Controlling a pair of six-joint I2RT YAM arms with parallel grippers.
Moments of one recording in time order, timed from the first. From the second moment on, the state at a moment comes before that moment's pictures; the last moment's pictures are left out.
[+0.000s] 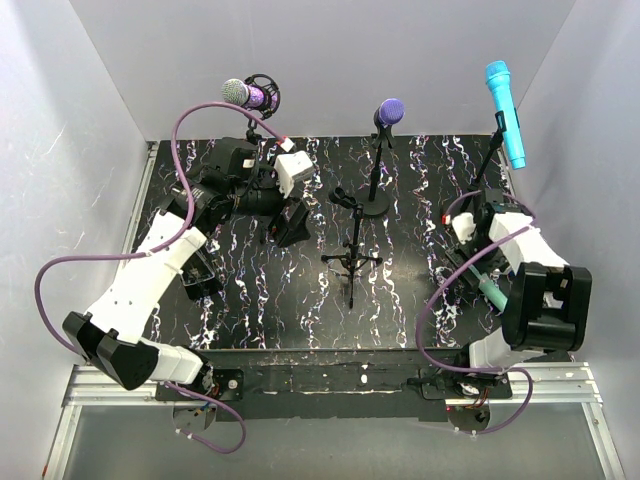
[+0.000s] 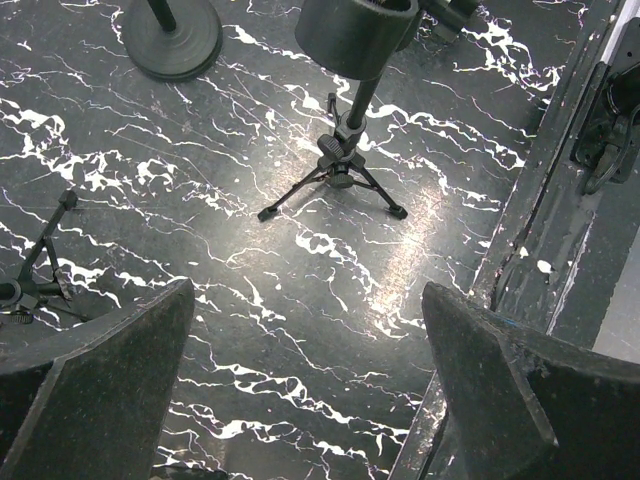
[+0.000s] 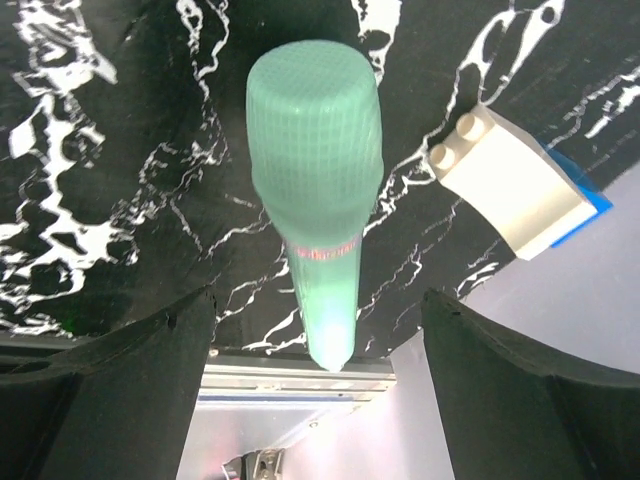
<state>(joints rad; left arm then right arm) -0.54 1.37 1.57 -0.89 0.51 0.33 -0.07 1.53 1.00 -0.93 0.17 -0.65</state>
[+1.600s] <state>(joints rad) -0.55 1.25 1.35 -0.79 0.54 0.41 0.53 1.45 1.70 -0.93 -0.67 -0.31</state>
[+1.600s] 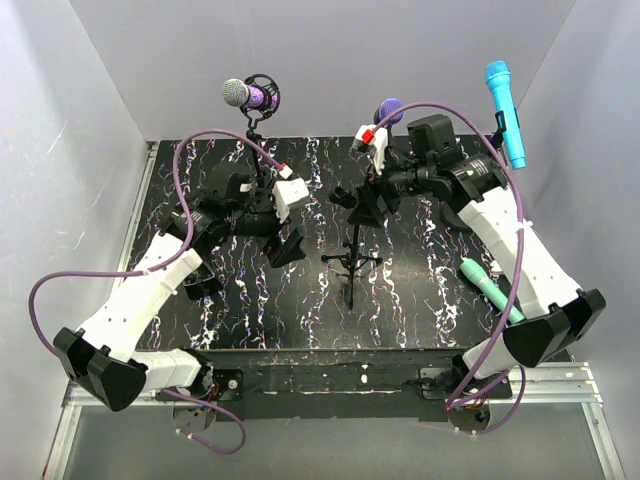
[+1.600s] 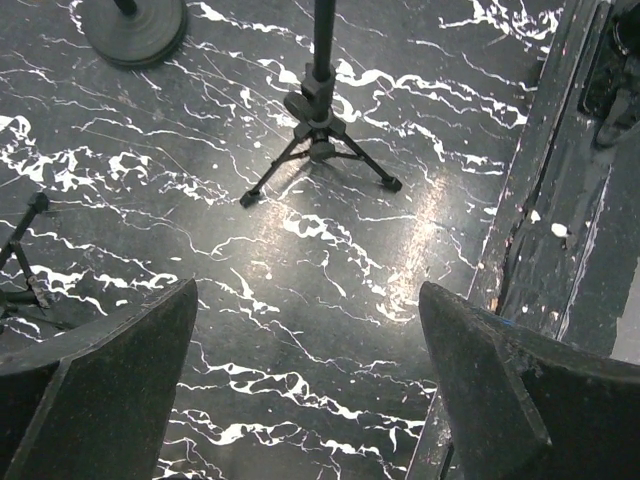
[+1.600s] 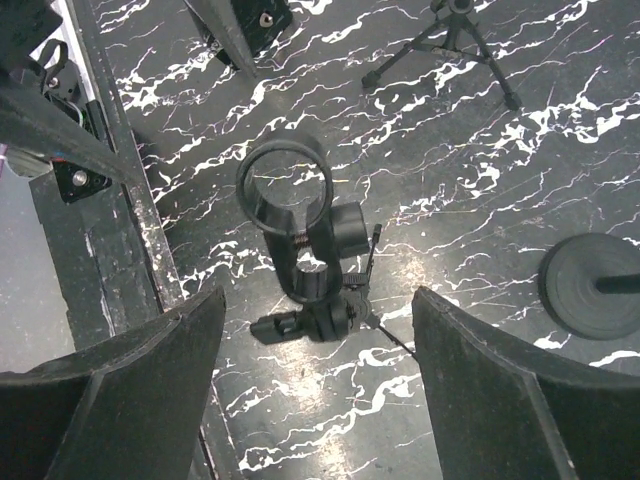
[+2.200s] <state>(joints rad) -0.55 1.30 1.11 -0.34 0.68 0.39 0.43 1.50 1.69 -0.97 -0.86 -0.47</state>
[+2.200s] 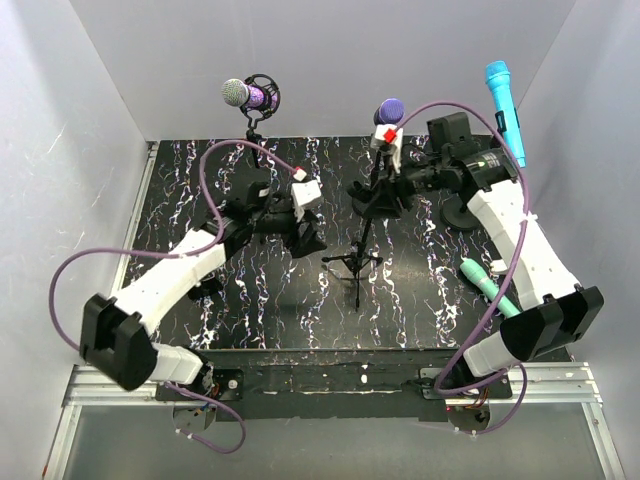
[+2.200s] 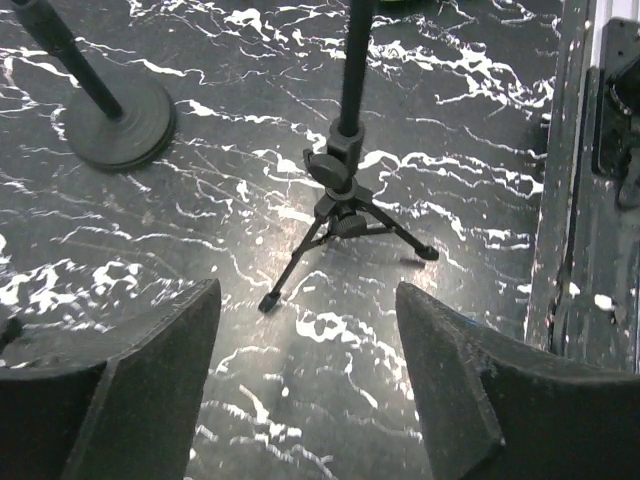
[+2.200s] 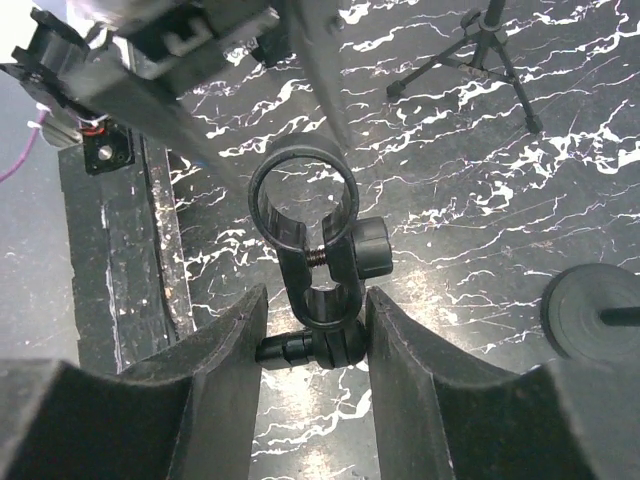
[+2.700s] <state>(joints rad) -0.59 1.53 1.12 -0.13 0.83 0.47 0.31 1.50 1.68 -1.13 -1.12 -0.75</state>
